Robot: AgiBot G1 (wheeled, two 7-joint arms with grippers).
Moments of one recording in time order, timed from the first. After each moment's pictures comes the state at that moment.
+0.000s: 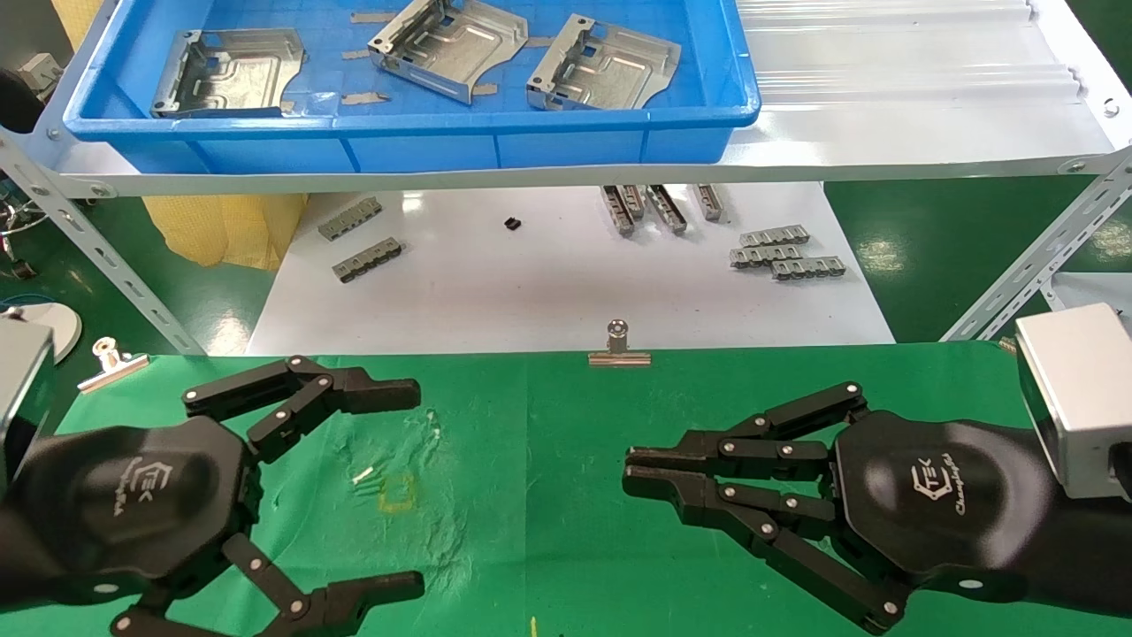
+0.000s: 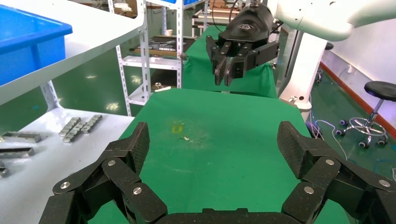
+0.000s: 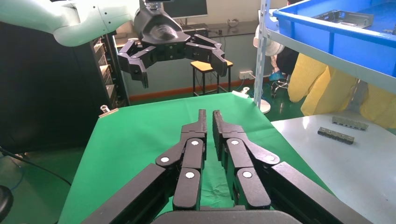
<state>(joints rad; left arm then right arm) -1.12 0.64 0.28 -1.26 0.75 1.47 -0.19 1.09 -0.59 -0.34 1.27 -0.69 -1.47 0.16</state>
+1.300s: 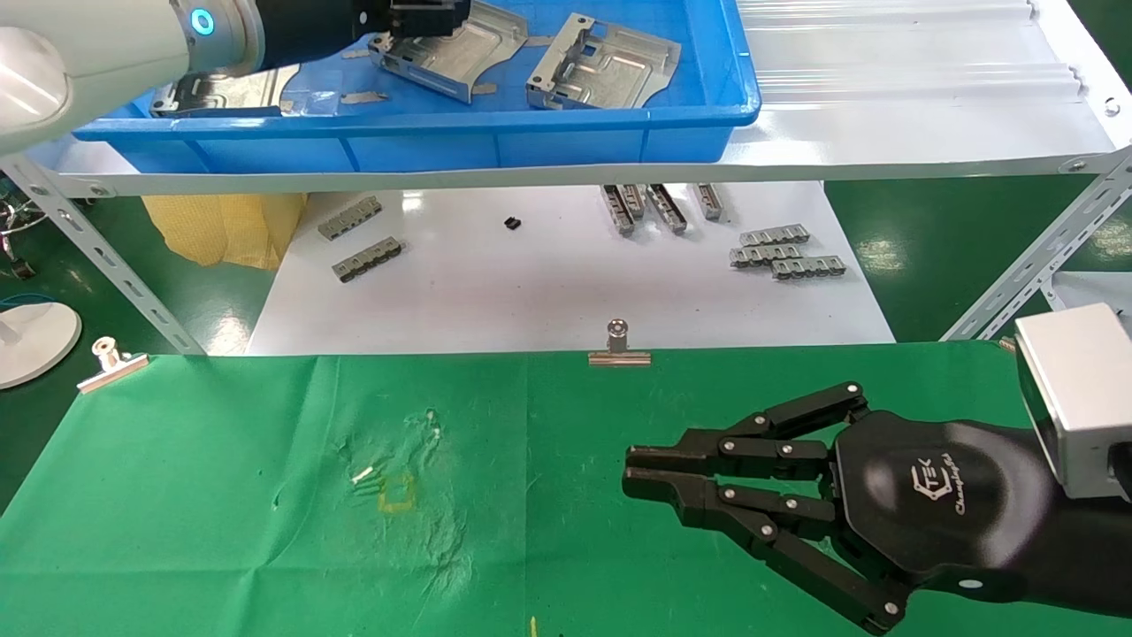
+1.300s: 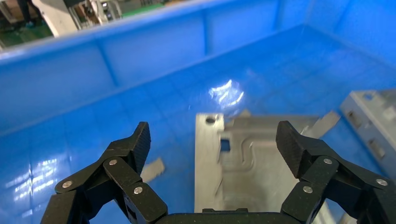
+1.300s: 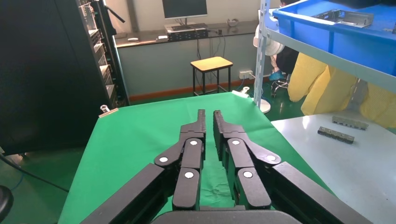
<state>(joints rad) -2.02 1.34 0.55 -0.06 1.33 0.71 -0.13 1.09 -0.59 -0.34 1.27 -0.69 -1.47 0.15</state>
